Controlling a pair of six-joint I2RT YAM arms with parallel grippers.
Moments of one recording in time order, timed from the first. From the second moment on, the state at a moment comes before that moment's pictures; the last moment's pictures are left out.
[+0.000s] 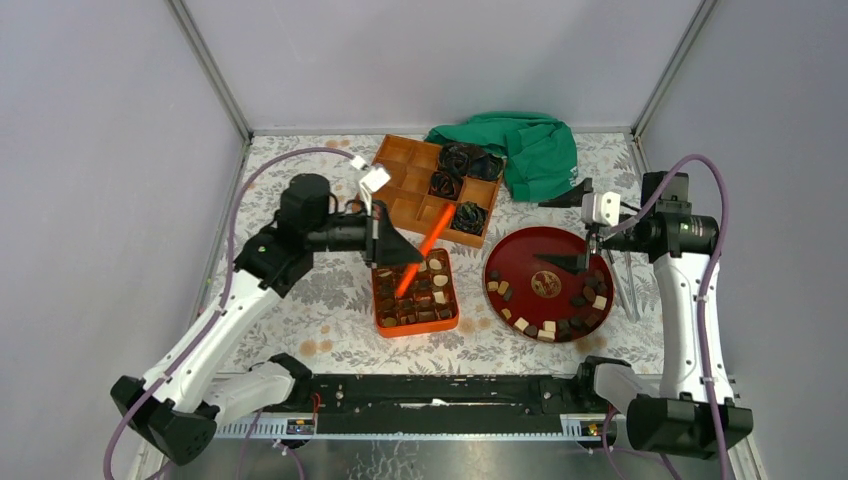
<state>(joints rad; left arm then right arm) -0.48 1.00 1.08 -0.43 0.82 -0.48 -0.17 1.09 1.25 -1.25 -1.37 -1.46</state>
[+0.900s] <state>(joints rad) -0.71 1.40 1.43 -0.47 1.14 -0.26 0.20 1.18 1.31 -1.27 -1.17 -1.57</state>
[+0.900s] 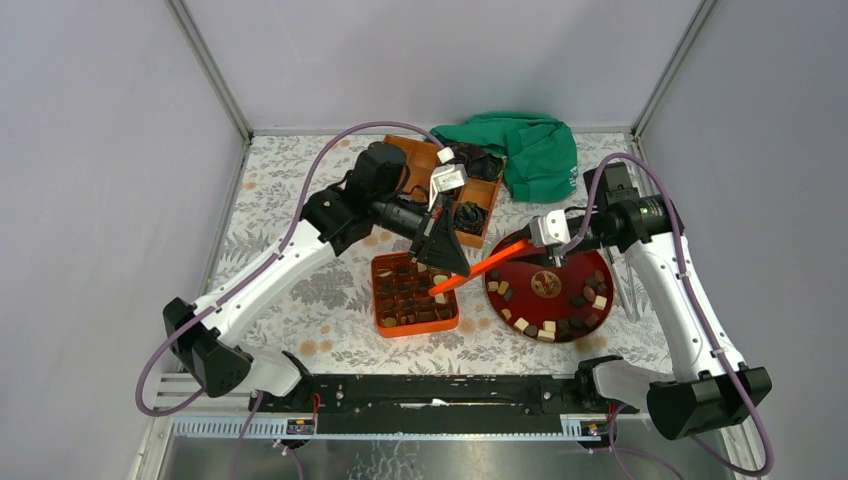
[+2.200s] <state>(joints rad) -0.62 0.47 0.57 -0.25 -0.04 -0.61 0.35 1.34 0.68 0.17 -1.20 0.65</state>
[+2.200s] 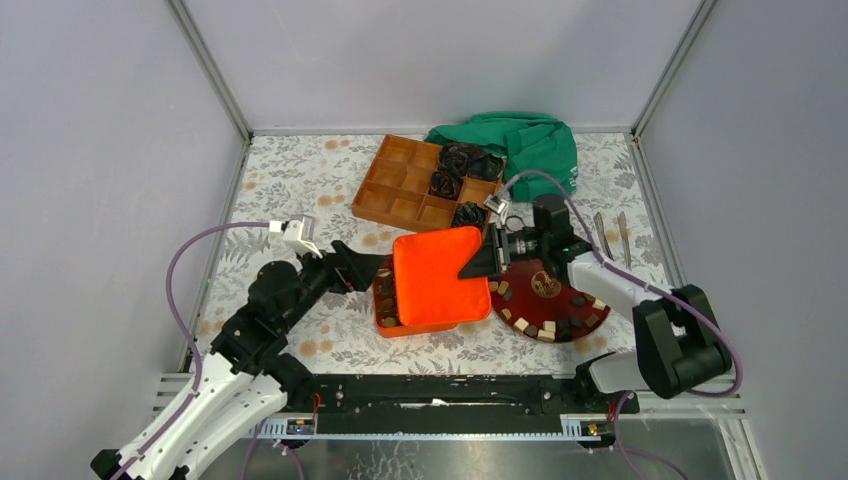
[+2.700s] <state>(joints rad) -0.62 0.58 0.49 -0.30 -0.12 -0.71 0.57 1.79 0.83 0.49 -1.13 1.01</state>
